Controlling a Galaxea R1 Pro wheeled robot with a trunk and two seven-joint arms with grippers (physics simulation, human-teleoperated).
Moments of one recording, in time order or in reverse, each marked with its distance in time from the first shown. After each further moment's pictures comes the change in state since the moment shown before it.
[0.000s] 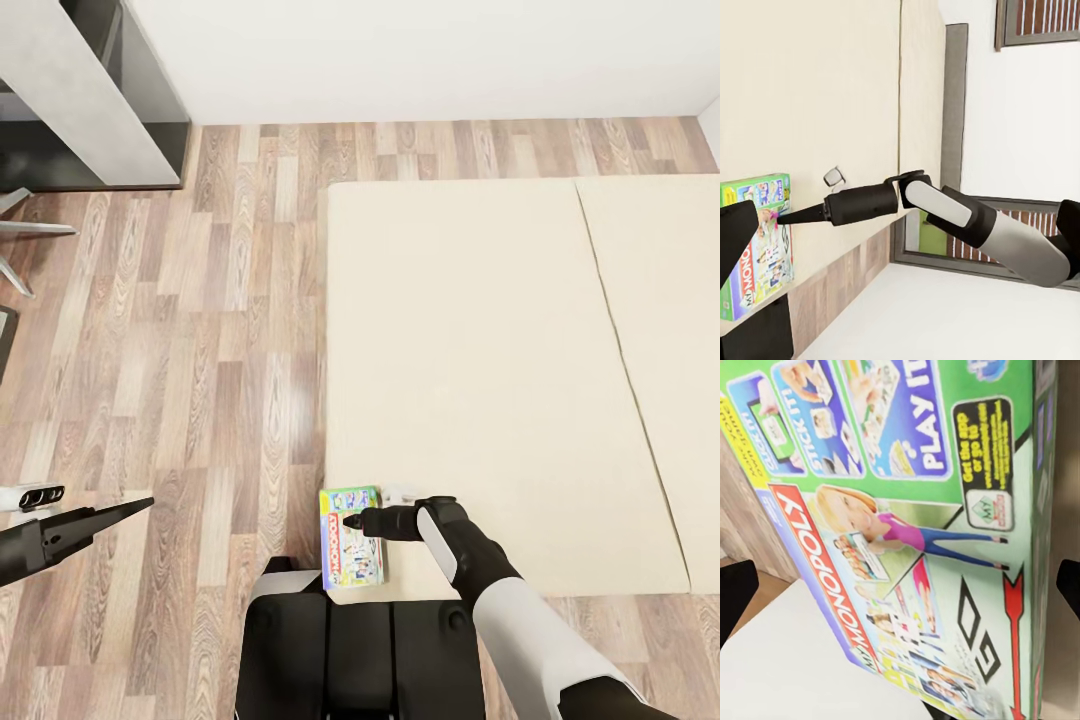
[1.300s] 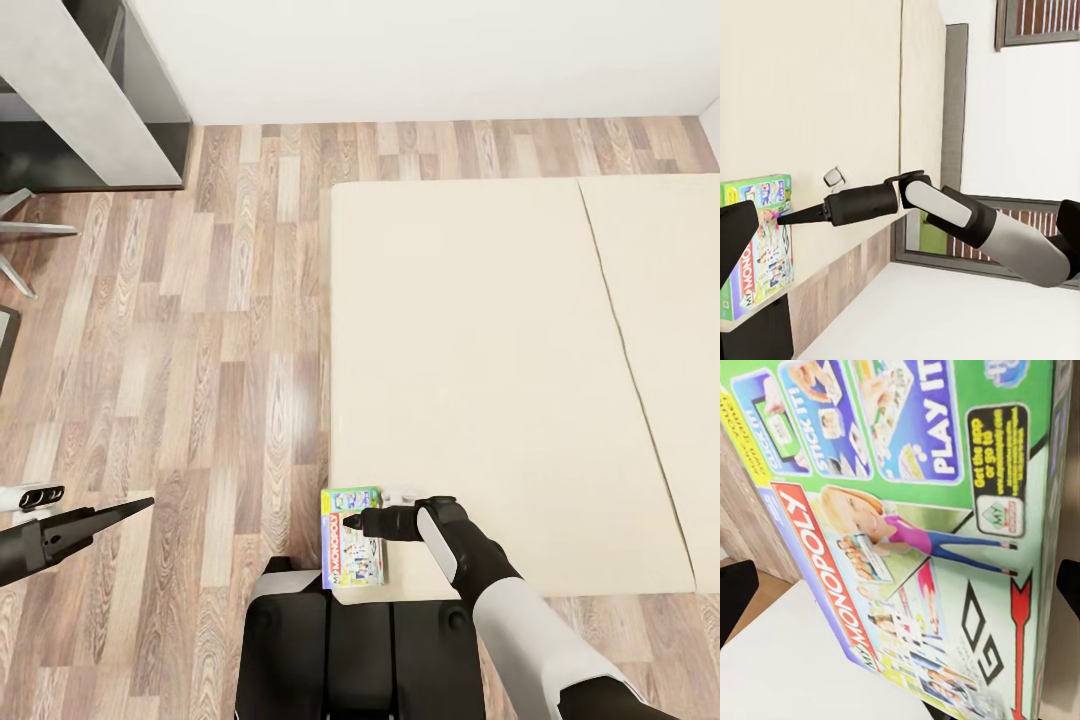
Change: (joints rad) left arm 0.000 0.000 0.000 0.000 0.000 0.000 0.000; right arm 0.000 0.000 0.000 0.000 0.000 0.000 0.000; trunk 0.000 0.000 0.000
